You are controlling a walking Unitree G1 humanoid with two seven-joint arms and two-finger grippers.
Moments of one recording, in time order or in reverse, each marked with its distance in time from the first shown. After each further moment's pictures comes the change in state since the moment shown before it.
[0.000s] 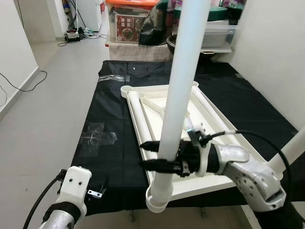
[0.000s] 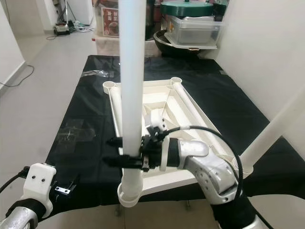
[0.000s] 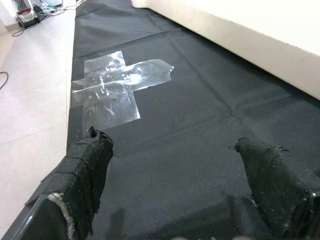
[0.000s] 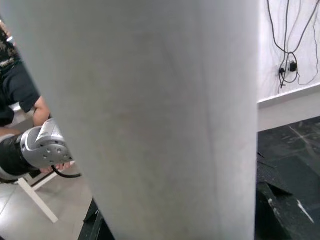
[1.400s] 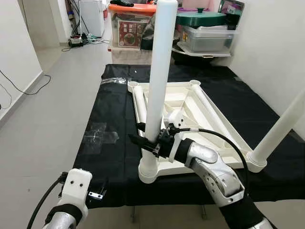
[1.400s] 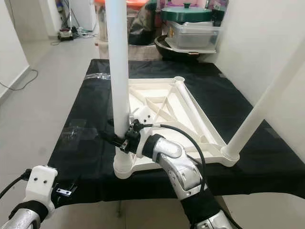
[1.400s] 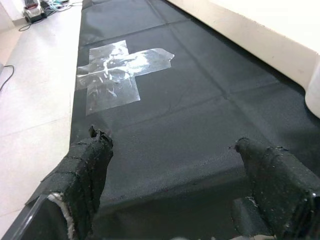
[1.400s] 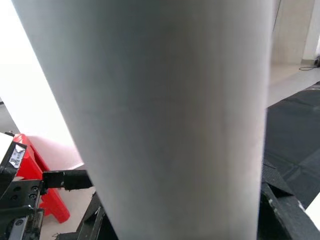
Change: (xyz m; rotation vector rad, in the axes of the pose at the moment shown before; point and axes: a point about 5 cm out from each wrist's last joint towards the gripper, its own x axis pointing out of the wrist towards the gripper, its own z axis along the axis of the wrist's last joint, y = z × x) left arm 0.000 0.000 -0.010 -0.011 0.036 0.015; right arm 0.031 -0.042 -0.030 -0.057 -0.046 -0.473
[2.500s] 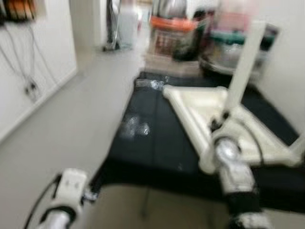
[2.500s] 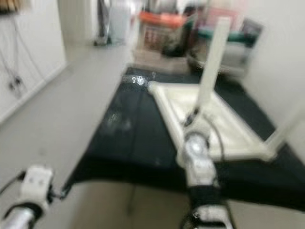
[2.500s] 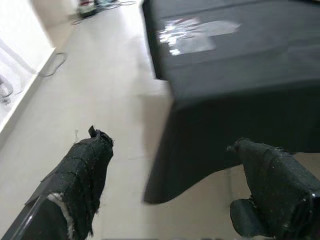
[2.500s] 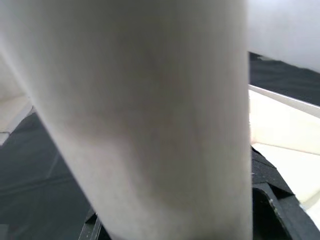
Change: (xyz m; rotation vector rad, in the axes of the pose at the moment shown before) left arm 0.004 0.005 -0.009 0.028 0.027 0.031; right arm -0.067 -0.088 -0.042 0.169 0.189 -1.325
